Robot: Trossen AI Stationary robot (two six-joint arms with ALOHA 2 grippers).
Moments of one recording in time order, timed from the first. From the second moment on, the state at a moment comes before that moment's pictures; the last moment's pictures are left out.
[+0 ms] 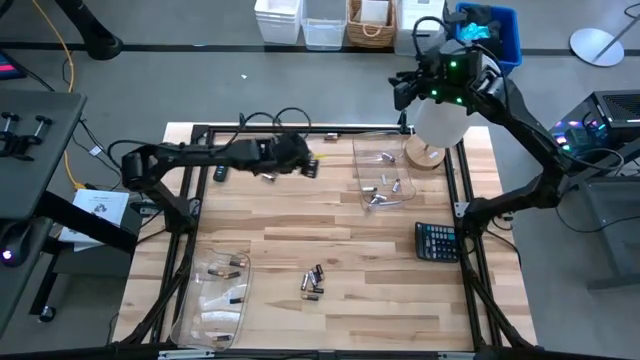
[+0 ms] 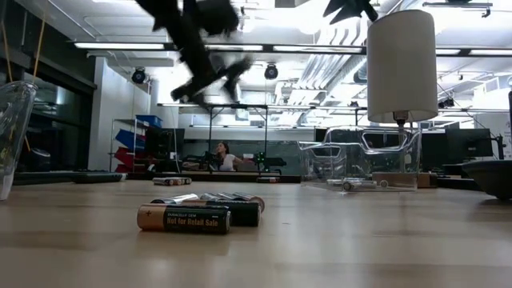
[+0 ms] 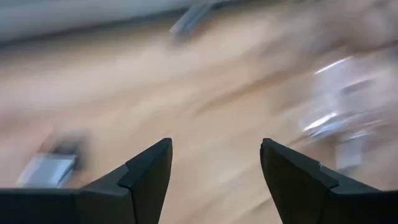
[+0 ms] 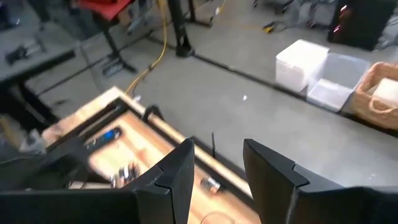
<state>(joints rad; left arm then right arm) 0.31 1.63 1.20 -0.56 -0.34 -0.84 -0.67 1.35 1.73 -0.80 0.04 0.18</state>
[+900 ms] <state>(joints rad) 0.47 2.00 1.30 -1.09 -0.25 0.11 -0.67 1.49 1.73 -0.82 -0.08 0.24</state>
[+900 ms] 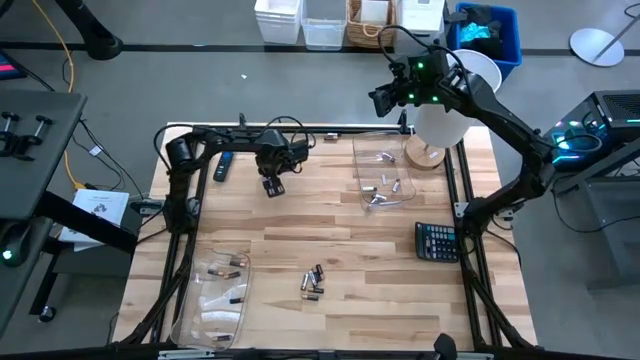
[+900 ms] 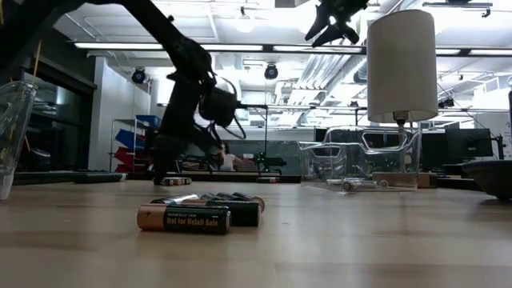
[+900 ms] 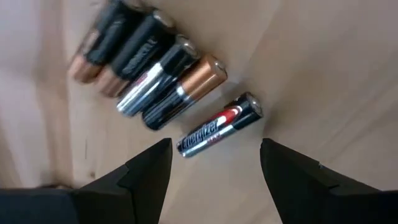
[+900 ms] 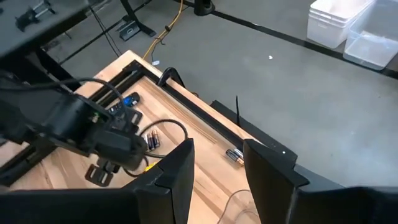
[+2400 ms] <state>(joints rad) 0.26 2.12 1.72 -0.22 0.12 -0.26 -0.62 1.26 1.73 -0.79 -0.05 0.32</state>
